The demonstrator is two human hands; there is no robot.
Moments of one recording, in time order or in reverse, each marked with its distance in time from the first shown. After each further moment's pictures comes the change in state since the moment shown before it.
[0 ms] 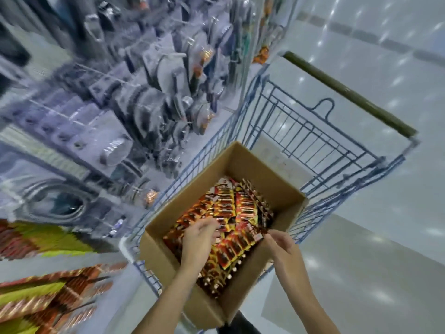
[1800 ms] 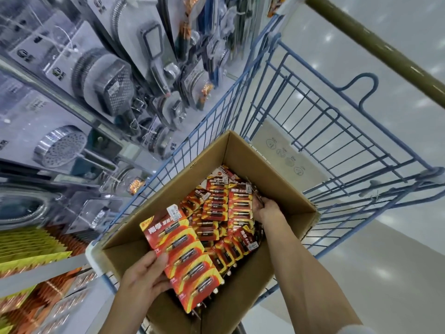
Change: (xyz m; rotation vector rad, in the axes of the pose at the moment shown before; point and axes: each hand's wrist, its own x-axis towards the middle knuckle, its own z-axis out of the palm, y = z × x) left_hand -0.004 0.006 -0.026 -0.199 0.027 -0.264; right_hand 0.237 0.018 0.032 0.445 -0.014 0.429
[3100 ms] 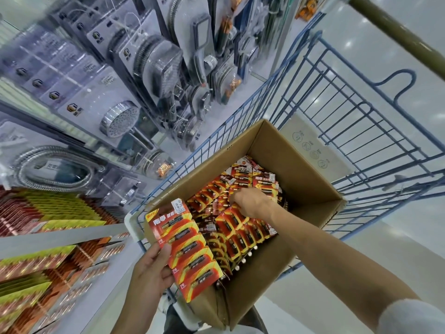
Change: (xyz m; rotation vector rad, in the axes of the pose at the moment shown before) left_hand -0.042 -0.016 -0.054 -0.164 0.226 -0.013; right_hand -0.031 0.031 0.094 -2.166 -0.633 -0.821
